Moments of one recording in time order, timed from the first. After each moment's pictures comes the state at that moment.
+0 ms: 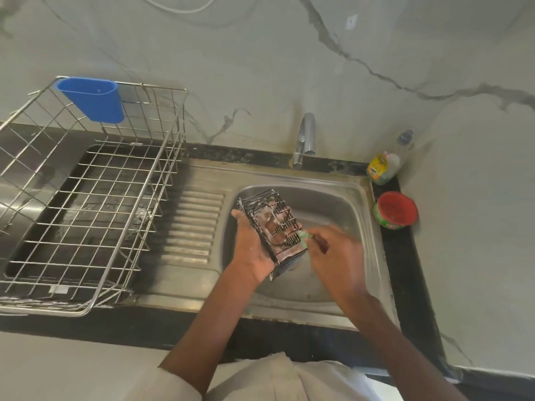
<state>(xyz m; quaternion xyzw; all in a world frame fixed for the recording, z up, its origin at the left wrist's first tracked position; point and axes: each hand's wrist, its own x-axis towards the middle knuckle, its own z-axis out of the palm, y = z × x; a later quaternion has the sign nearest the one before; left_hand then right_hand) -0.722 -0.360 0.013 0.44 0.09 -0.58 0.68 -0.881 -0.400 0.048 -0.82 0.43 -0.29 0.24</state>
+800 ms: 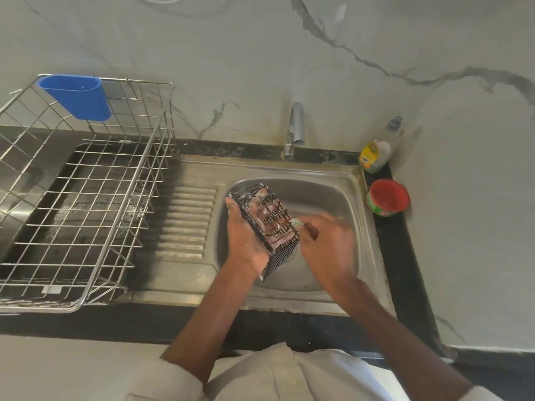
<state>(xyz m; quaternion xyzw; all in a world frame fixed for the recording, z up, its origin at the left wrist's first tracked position) -0.735 -0.353 0.019 0.42 0.05 -0.54 0.73 -0.881 -0.397 0.045 -0.82 0.42 -0.32 0.22</state>
